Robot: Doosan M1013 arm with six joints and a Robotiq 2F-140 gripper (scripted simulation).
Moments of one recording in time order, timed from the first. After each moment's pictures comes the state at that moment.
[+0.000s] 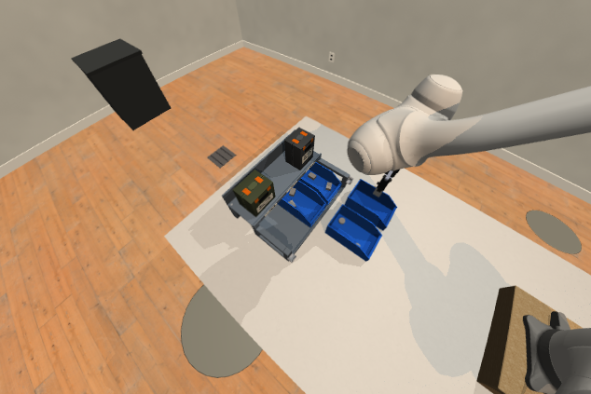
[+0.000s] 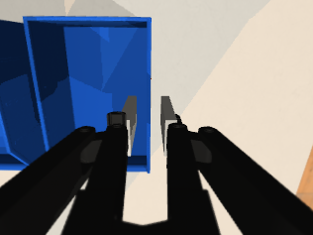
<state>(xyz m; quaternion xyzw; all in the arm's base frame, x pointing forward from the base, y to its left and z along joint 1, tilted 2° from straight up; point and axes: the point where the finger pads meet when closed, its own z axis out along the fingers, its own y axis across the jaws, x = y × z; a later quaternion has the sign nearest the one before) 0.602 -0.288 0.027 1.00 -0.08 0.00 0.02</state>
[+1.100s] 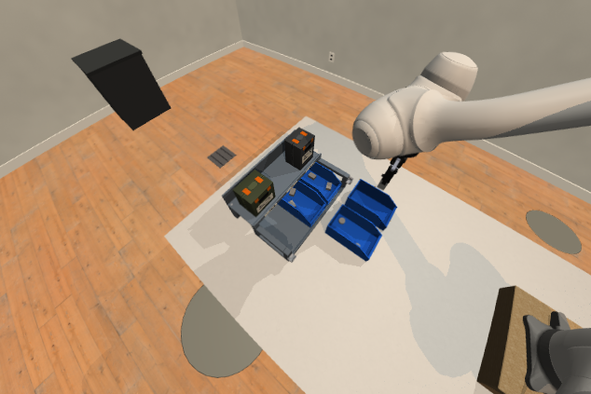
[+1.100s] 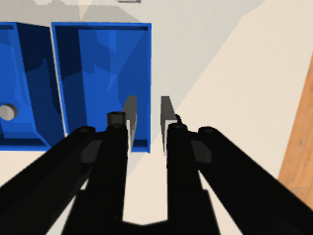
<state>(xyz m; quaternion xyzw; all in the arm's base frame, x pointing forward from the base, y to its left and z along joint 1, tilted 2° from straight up) 0.602 -0.287 0.076 1.00 -0.08 0.00 0.02</state>
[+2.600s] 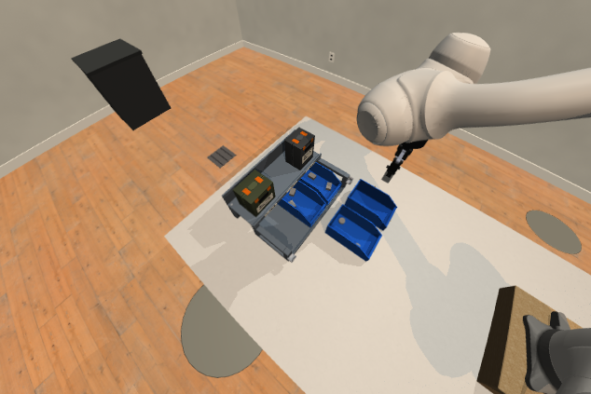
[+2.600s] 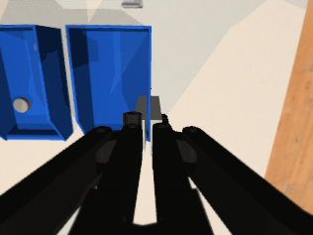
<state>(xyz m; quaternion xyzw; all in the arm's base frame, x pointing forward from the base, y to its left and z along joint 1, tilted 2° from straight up) 0.602 -0.285 0.112 1.00 -0.08 0.00 0.02</state>
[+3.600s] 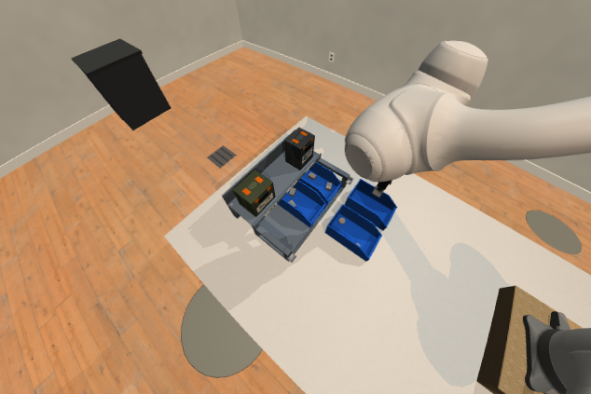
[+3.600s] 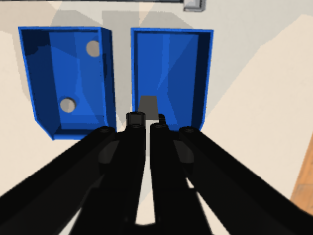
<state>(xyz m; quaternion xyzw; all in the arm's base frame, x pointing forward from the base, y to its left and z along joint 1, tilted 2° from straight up) 0.615 -0.211 0.115 1.00 -0.08 0.00 0.02</state>
